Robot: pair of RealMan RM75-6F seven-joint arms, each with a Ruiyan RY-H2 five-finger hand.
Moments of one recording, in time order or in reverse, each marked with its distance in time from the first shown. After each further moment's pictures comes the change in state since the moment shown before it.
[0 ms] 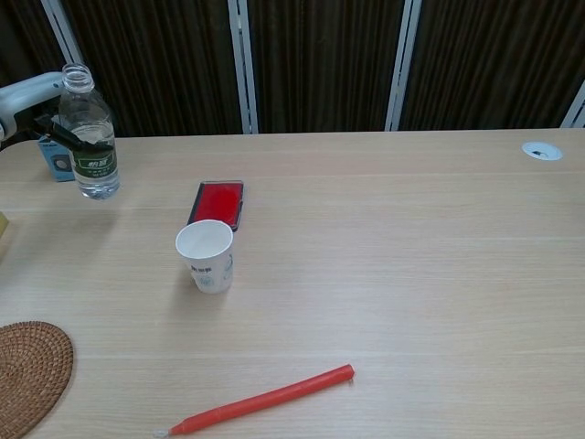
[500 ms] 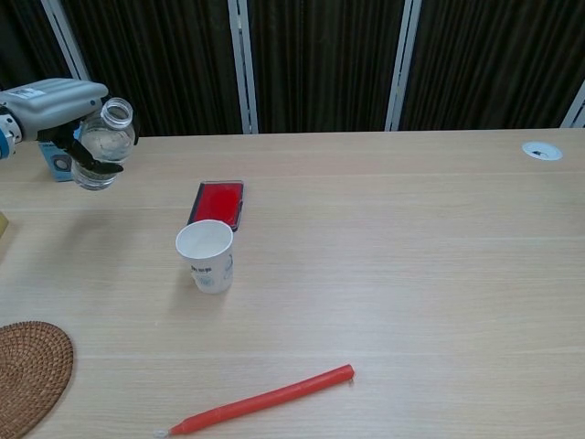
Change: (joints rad) left arm -0.016 0.081 0.071 -0.193 0.066 0.069 0.454; right arm -0.001 0.008 -0.002 -0.013 0.002 0.001 0.002
